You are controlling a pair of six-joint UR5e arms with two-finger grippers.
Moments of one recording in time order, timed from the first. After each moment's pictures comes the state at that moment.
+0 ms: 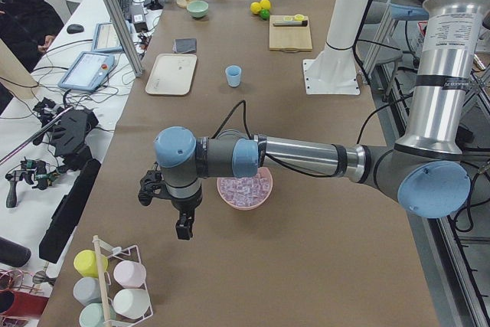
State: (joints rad) left arm -1.65 -1.68 -1.59 -1.45 -2.26 0.08; right arm 1.65 -1.58 1.76 -1.91 2.25 -0.44
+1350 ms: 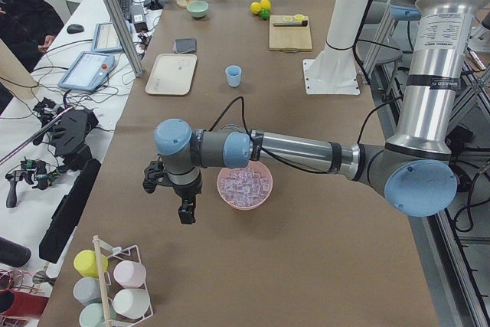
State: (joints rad) left arm -1.56 -1.69 -1.60 -1.45 -2.27 0.02; right arm 1.65 -1.62 1.77 -1.90 2.25 -0.44
